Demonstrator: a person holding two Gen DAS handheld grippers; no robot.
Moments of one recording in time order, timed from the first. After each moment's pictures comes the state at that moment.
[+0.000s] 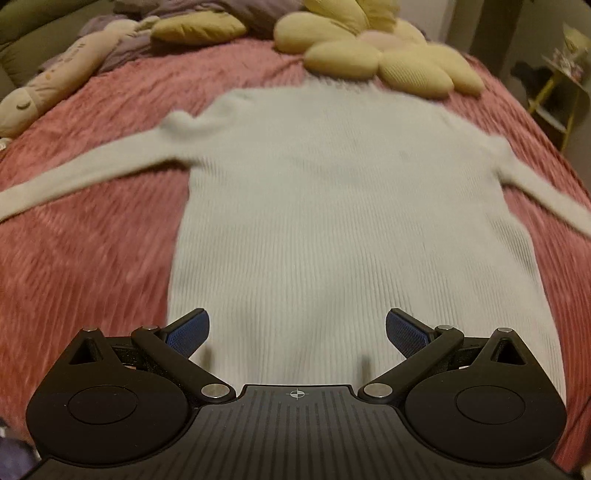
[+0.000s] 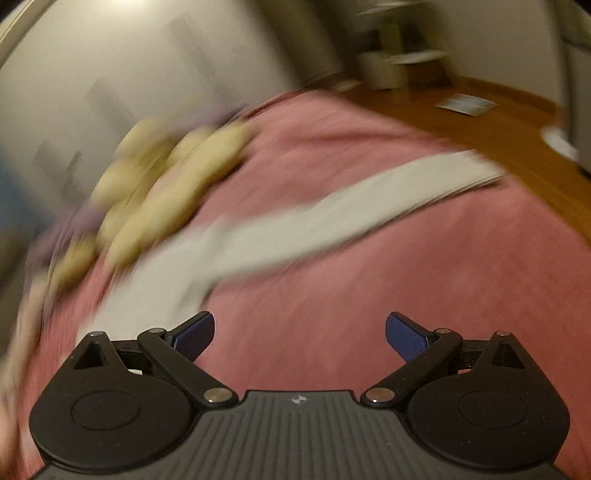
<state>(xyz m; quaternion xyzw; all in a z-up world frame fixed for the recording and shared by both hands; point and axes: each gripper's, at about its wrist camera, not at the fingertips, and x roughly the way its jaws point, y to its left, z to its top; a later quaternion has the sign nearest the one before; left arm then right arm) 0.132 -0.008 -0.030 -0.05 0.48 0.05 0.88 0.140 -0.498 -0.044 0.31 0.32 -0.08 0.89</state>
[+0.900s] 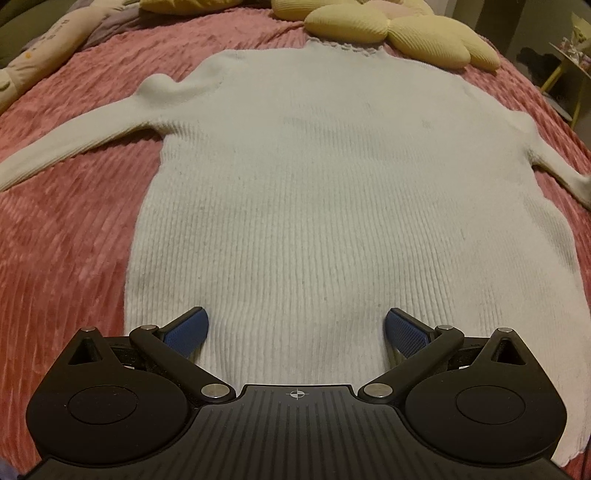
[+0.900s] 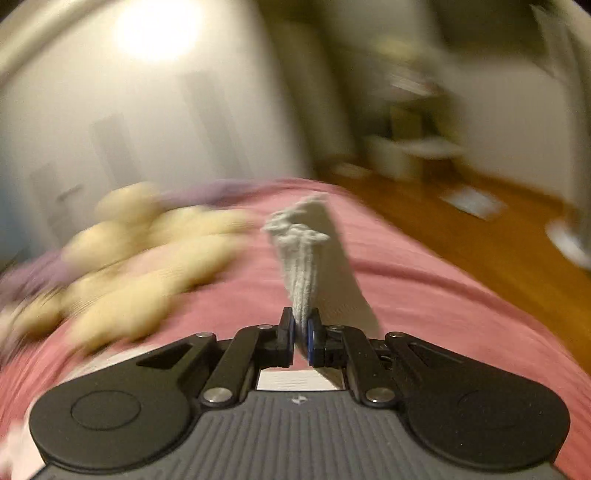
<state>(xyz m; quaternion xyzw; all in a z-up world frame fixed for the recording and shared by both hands) 0.158 -0.004 -0.081 -0.05 0.51 0.04 0.86 0.246 -0.446 -0.012 0.16 0.21 -0.03 0.96</state>
